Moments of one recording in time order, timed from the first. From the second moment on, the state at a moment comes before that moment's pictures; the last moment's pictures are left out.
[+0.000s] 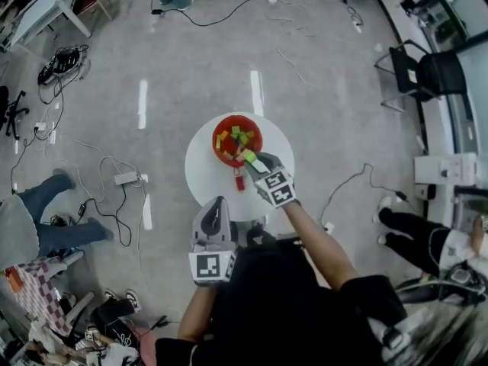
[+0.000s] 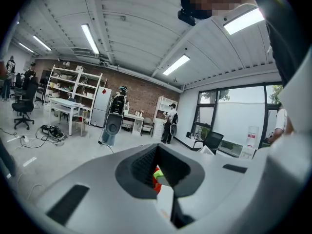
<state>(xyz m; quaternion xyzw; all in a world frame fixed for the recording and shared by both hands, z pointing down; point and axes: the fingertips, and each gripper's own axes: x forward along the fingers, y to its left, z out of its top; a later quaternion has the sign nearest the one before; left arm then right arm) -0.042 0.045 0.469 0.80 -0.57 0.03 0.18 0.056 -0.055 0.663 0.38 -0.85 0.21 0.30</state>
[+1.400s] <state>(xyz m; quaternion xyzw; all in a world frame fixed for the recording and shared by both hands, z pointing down) -0.050 0.045 0.480 0.81 -0.55 0.04 0.19 0.111 0.013 0.819 0.46 -0.73 0.34 0.38</state>
